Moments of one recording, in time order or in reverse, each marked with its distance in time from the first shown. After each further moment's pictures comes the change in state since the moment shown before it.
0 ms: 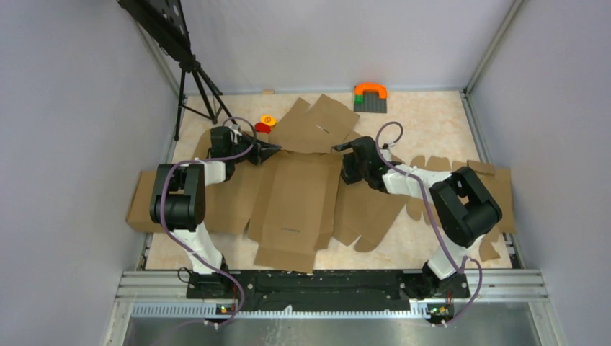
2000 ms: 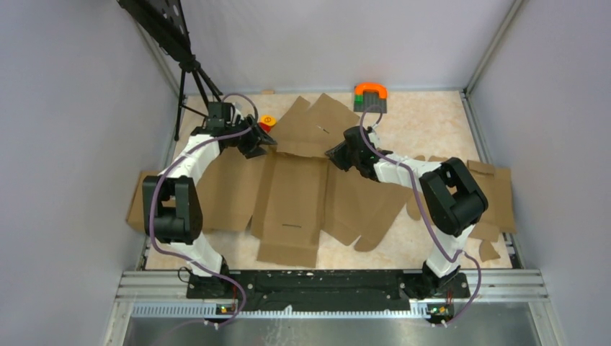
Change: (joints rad) left arm -0.035 -0.126 0.385 -0.876 -0.219 0.631; right arm 0.001 0.114 0.172 -0.045 -0.085 -0.353
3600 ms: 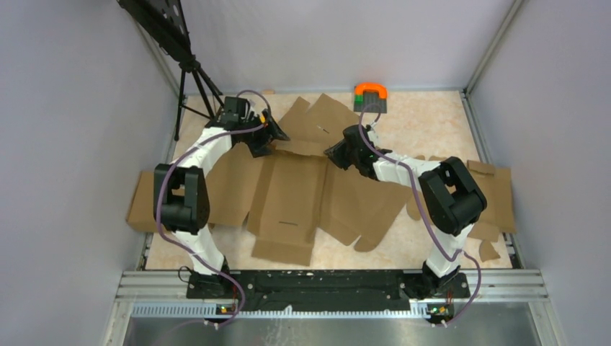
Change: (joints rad) left arm -0.086 0.131 0.097 0.007 -0.059 -0.006; right arm 0.000 0.010 0.018 0.002 -0.008 -0.018
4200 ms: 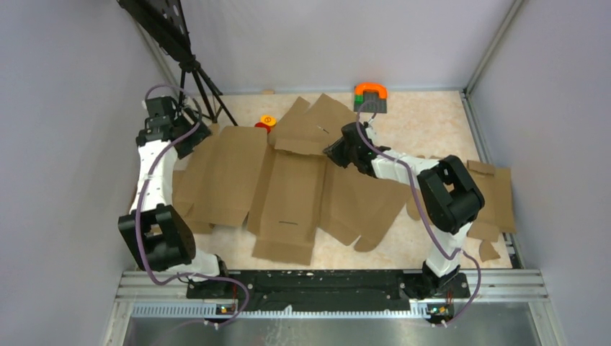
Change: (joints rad) left arm 0.379 -0.333 0.007 -0.242 -0.342 0.223; right arm 0.000 0.016 0.036 -0.025 -0.003 -0.045
